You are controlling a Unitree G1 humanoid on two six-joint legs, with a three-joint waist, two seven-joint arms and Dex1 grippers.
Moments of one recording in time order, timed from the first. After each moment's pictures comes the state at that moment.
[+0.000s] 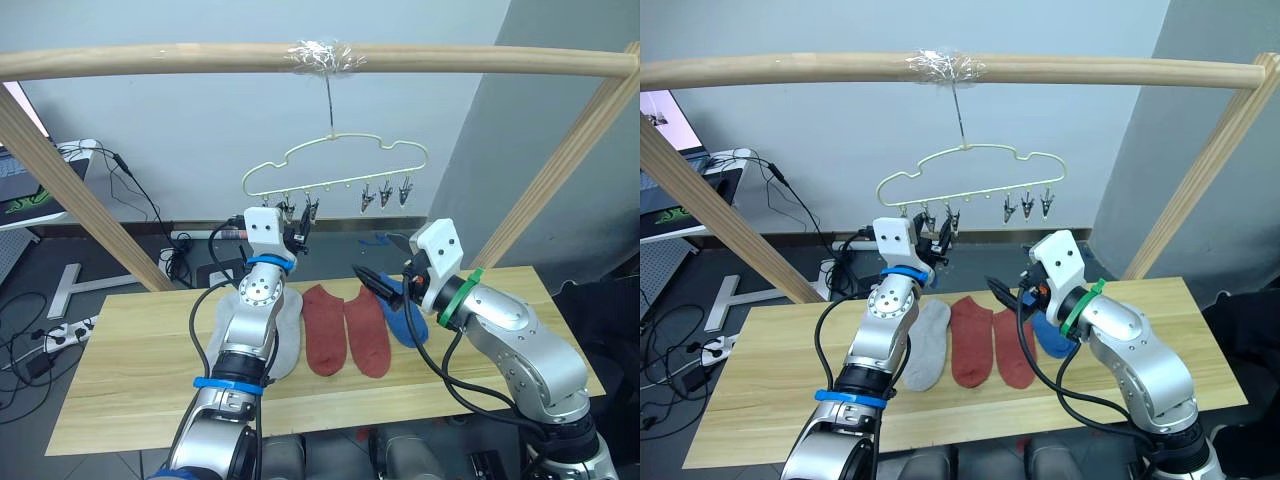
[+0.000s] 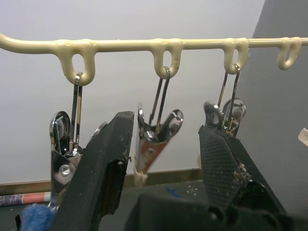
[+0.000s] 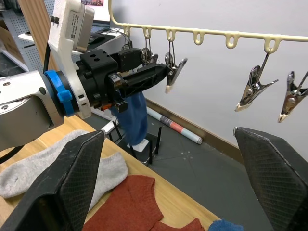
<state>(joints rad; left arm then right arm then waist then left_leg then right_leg) -0.51 0.10 -0.01 0.32 0.02 -0.06 -0.04 -0.29 -0.34 0.14 -0.62 0.34 0.79 0.38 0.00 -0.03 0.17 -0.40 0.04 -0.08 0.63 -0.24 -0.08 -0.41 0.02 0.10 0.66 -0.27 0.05</state>
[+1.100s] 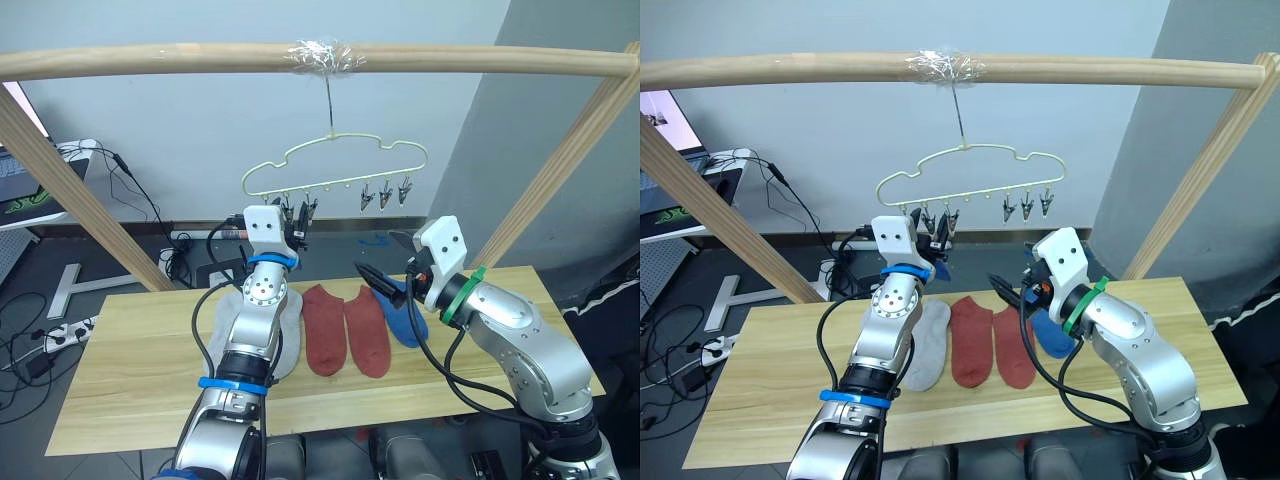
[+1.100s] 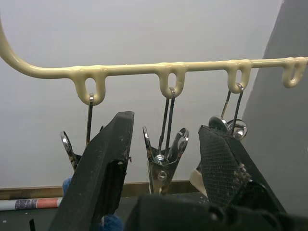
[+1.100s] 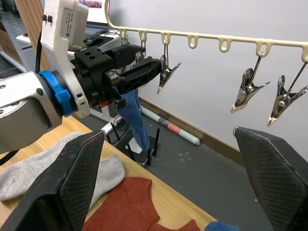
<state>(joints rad) -0.51 0.08 -0.01 0.30 0.06 -0.06 0.03 -0.29 -0.35 0.12 -0.62 0.34 0.79 0.39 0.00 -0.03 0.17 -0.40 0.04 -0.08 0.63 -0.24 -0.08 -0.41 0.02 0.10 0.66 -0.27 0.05</state>
